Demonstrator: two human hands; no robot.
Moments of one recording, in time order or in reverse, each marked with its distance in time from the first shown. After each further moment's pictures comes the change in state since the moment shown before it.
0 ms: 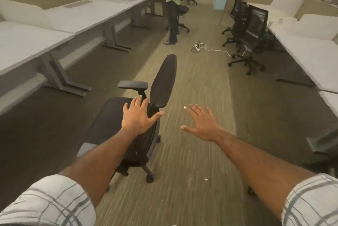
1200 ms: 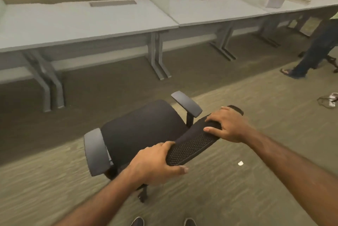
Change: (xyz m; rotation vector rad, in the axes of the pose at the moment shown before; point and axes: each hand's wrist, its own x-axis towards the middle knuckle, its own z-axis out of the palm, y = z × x) left_hand 0.162 0.090 0.019 -0.375 -0.243 -0.660; right_hand 0.442 0.100 -0.060 -0.040 -0.069 -1.031
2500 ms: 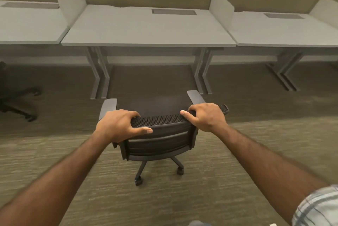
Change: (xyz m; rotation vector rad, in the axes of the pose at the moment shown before) left_hand 0.065 -0.187 -0.164 0.278 0.471 -0.311; right_hand 0.289 -0.068 0.007 -0.027 0.118 -0.154
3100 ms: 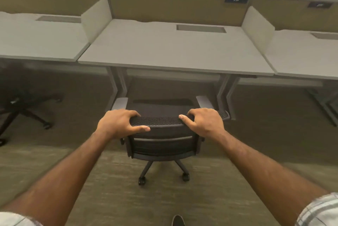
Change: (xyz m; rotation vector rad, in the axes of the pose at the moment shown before) left_hand 0.206 -0.107 -0.024 -0.007 0.056 -0.200; right_hand 0.247 0.042 0.030 0.064 0.007 -0.084
